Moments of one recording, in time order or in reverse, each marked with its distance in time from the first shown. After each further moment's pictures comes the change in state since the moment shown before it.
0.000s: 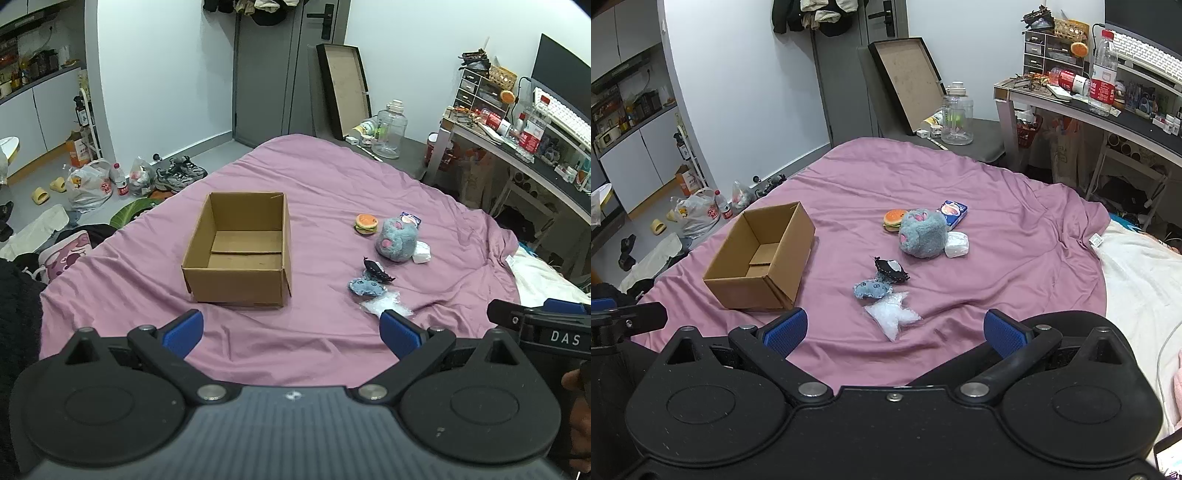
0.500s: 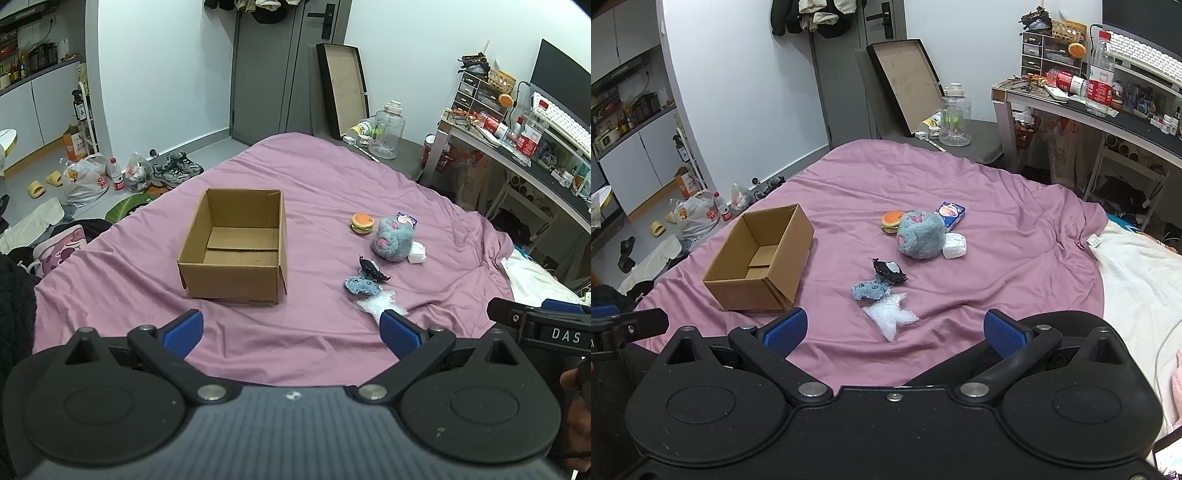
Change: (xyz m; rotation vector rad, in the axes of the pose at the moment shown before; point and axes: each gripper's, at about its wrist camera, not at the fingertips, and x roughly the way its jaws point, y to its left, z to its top) left arm 0.001 0.002 -0.002 -0.019 0.004 -0.016; right arm -0.005 -0.002 0.001 0.002 -0.007 -0.012
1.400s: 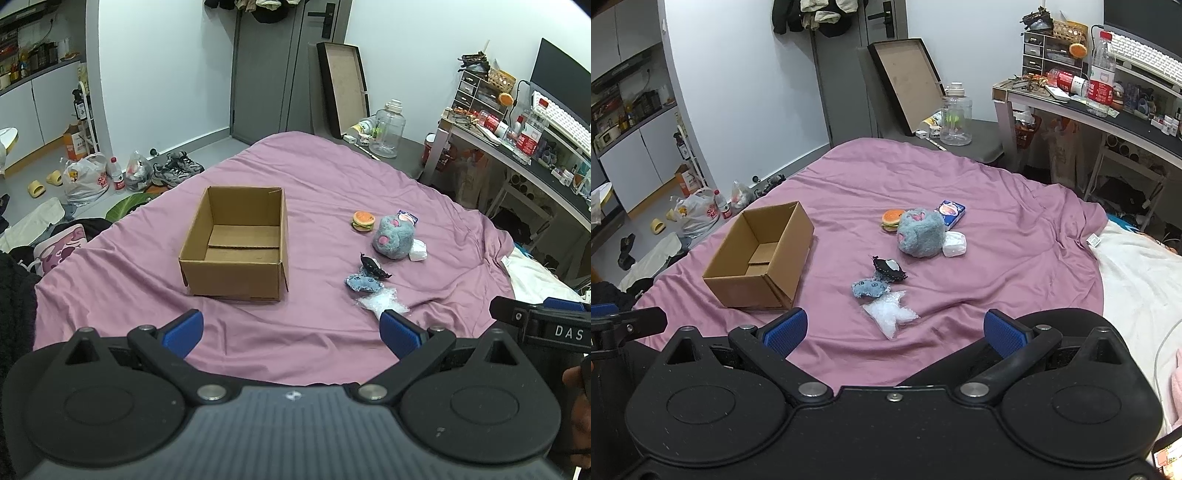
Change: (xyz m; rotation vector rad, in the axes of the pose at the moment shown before) left arm 0.000 0.003 -0.008 -0.003 -0.005 0.000; right arm 0.002 0.001 -0.002 -0.005 0.005 0.007
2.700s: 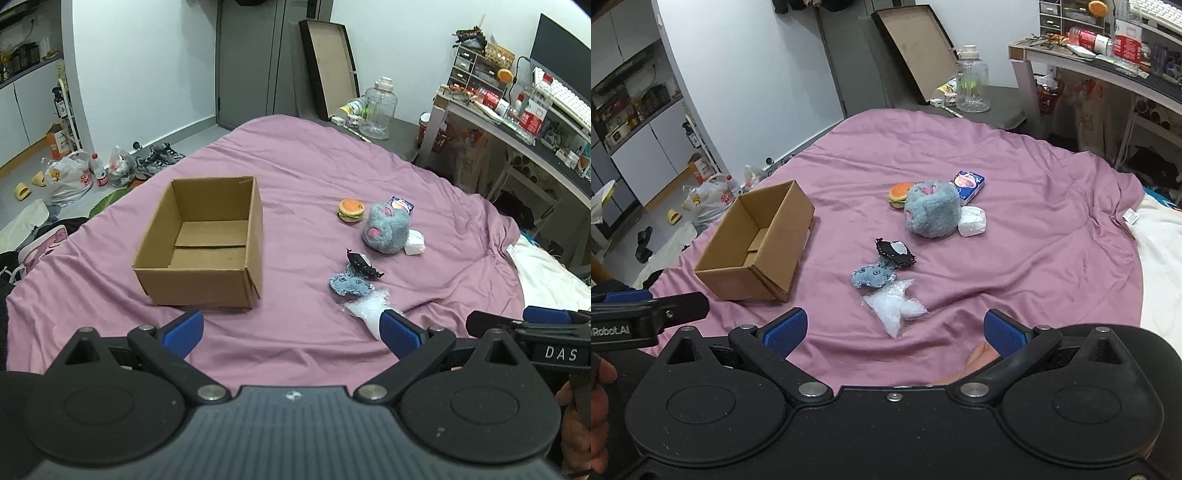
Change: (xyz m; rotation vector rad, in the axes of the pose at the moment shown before) left arm 0.065 -0.036 0.015 0.038 0.054 -0.005; right arm 0.070 -0.034 0.002 0.033 0.098 0.110
